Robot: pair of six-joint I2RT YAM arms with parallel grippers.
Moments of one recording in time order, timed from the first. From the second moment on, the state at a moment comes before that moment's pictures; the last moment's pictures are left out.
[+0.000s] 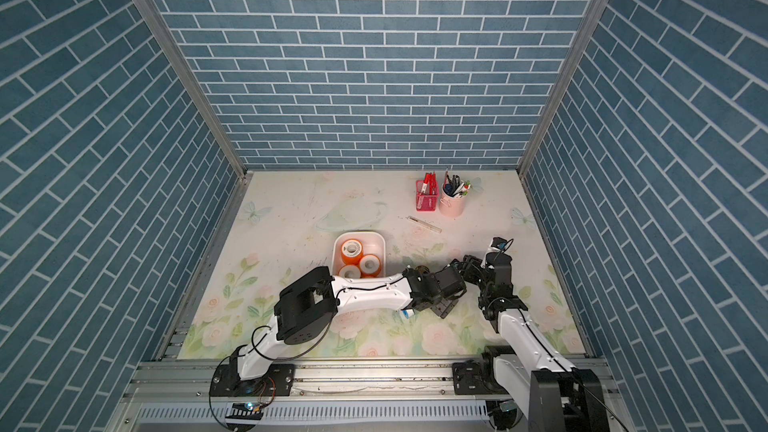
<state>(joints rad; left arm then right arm) -1.25 2.27 1.72 -0.53 -0.26 -0.39 0.09 0.97 0.26 0.12 -0.05 0.43</state>
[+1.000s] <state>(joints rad) -1.25 1.79 1.41 -0.54 -0.39 -0.49 0.09 0.97 0.26 0.12 -0.05 0.43</state>
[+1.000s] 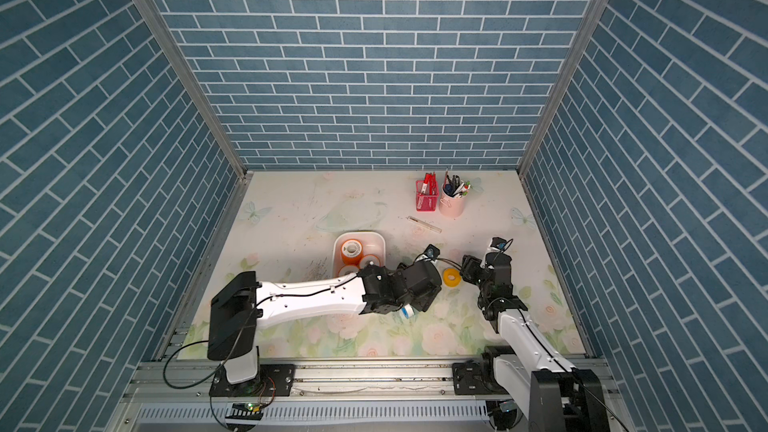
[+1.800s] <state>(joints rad) -0.93 1.74 1.11 -0.49 -0.37 -0.62 0.09 0.97 0.26 0.13 -0.06 0.43</state>
